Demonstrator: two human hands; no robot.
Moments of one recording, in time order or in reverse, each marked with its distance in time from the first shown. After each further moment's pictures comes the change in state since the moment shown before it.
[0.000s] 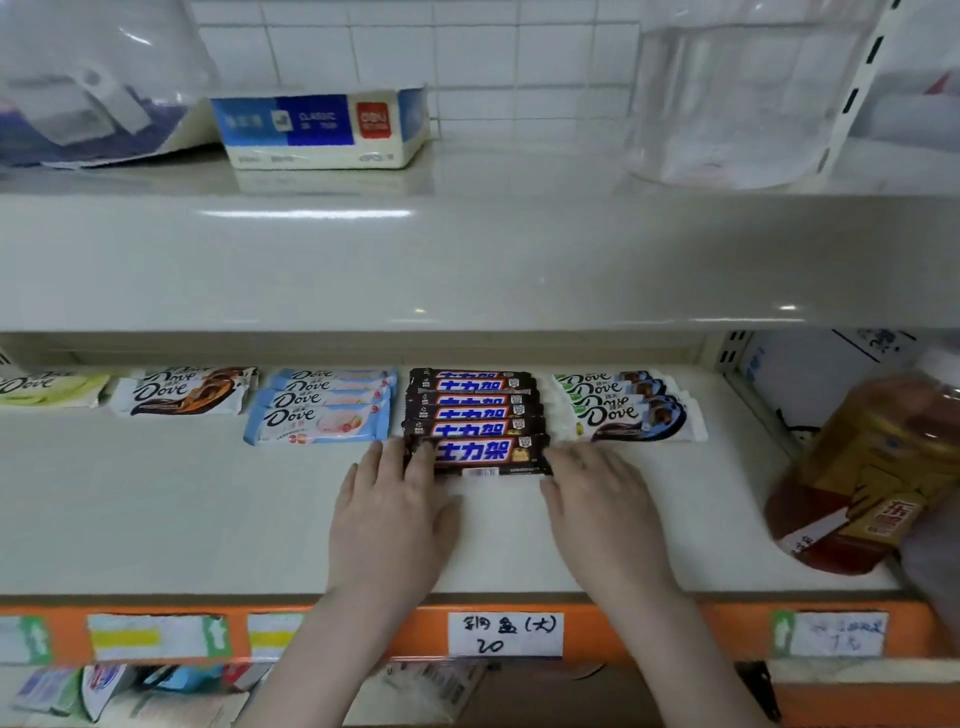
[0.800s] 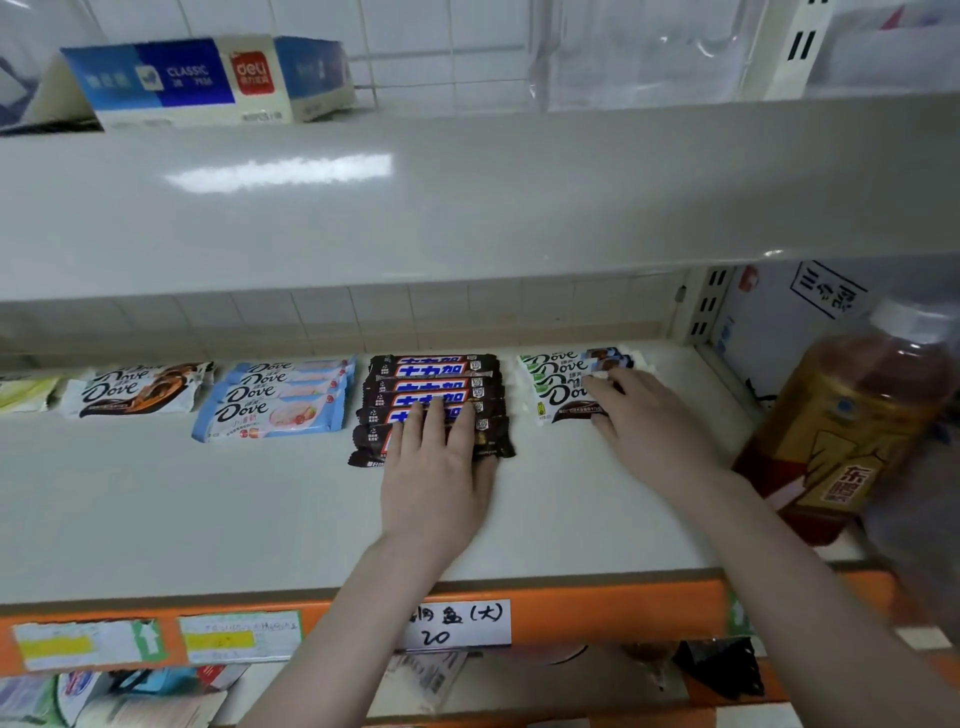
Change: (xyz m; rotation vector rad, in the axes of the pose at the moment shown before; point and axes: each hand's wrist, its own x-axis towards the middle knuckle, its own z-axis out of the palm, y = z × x) left_hand 0.031 0.059 0.031 -0.023 0.015 0.086; right_hand 0.054 0.118 0.009 -0.143 -0.039 -0.080
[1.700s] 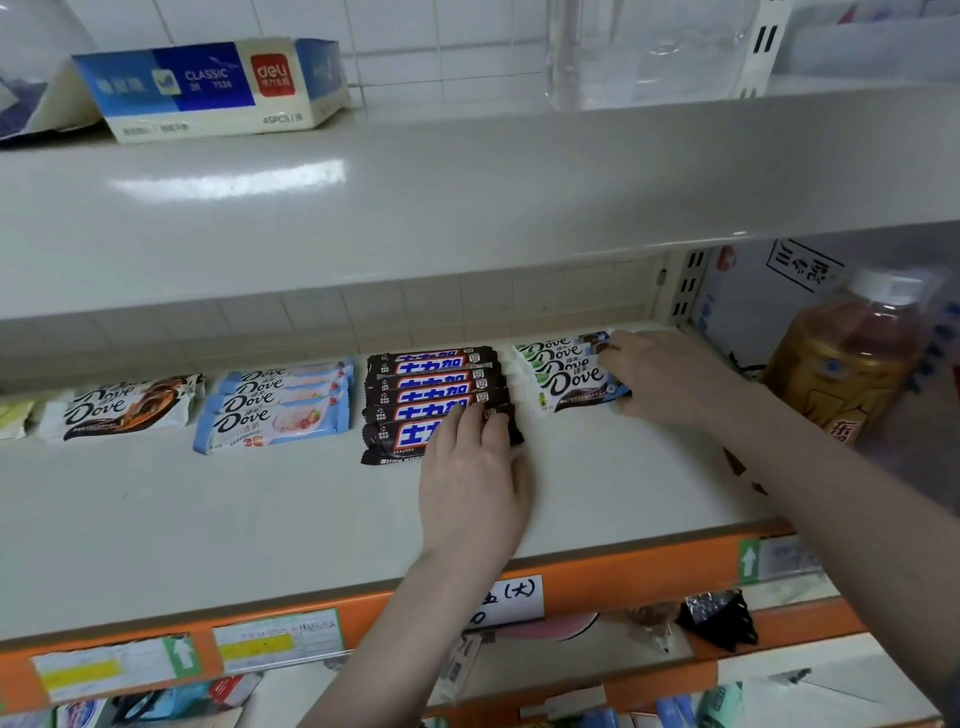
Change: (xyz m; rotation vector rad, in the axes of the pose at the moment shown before) left_hand -0.018 0.015 -0.014 -0.267 0.104 0.109; right_hand 0.014 -0.001 -0.051 -0.377 -0.195 -0.158
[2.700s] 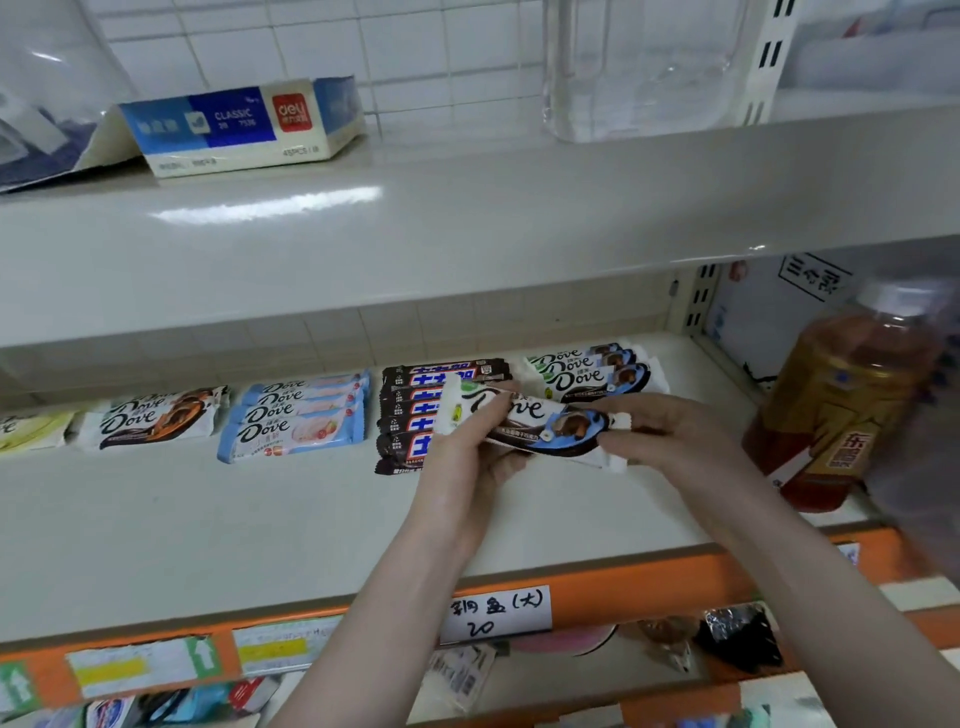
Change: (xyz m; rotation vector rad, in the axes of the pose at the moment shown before) left_hand 0.022 0.000 -0.027 -1.768 -0.170 -0.503; right_hand -0.065 -0.059 -0.023 1.725 0.246 0.403
